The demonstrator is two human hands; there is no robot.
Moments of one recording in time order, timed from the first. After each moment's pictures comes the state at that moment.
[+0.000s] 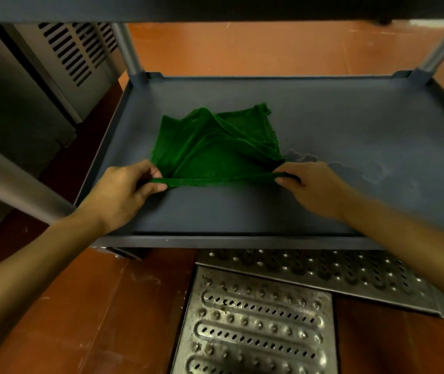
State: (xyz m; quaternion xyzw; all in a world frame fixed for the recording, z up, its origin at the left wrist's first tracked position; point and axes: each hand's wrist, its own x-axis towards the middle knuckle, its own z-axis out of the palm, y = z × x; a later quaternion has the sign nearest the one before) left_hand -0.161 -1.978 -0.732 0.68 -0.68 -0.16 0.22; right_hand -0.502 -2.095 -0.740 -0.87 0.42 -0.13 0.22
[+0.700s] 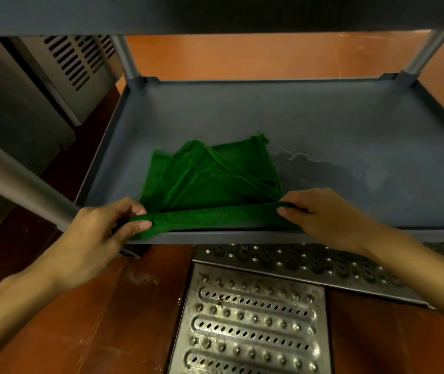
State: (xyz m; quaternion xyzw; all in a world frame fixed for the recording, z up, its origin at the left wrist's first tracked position) left_hand -0.186 -1.898 -0.701 0.68 -0.67 -0.22 0.22; right_hand -0.525 -2.035 -0.721 -0.84 0.45 -0.06 0.31
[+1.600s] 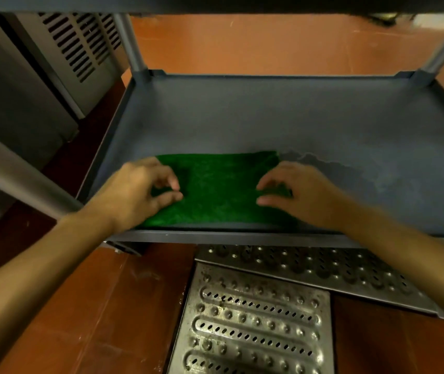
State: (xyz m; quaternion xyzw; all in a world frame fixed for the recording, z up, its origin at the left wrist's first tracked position) left_hand -0.185 -1.971 -0.715 0.66 -0.73 -0.11 0.13; right_hand -0.496 -2.080 -0.741 -0.90 0.36 -0.11 0.22
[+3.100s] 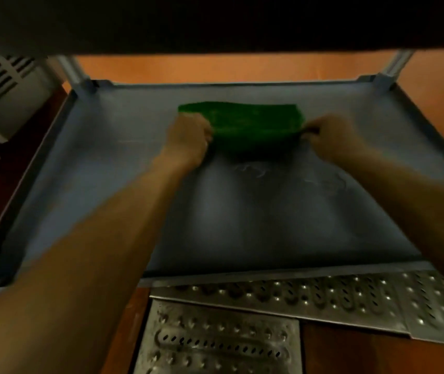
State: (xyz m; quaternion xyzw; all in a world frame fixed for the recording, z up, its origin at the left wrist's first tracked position) left_hand -0.309 -2.191 -0.733 0.72 -0.66 -0.08 0.18; right_hand -0.594 -2.251 -0.732 -0.78 0.61 -0.09 0.11
